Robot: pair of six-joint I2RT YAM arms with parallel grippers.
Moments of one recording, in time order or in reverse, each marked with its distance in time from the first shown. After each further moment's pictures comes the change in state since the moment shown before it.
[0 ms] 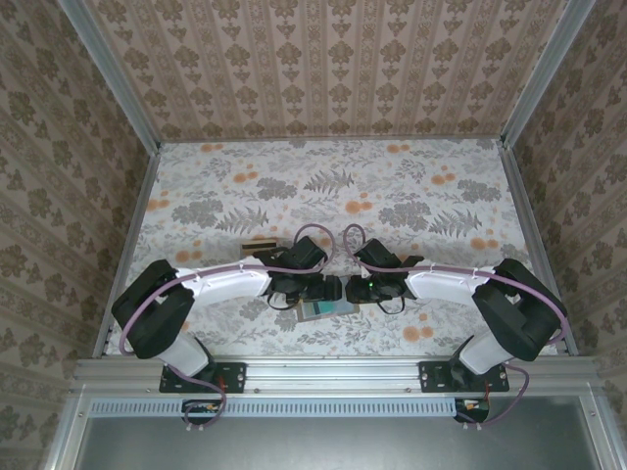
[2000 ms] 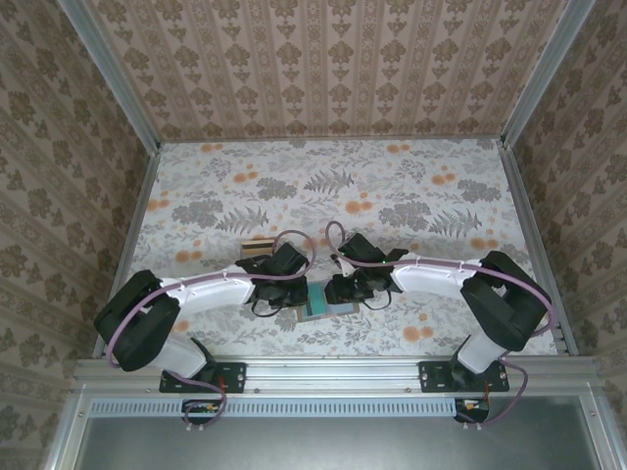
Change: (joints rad) left arm 0.071 -0.105 -0.158 0.019 -0.066 -0.027; right arm 0.061 0.092 0.141 -0.026 -0.188 0.000
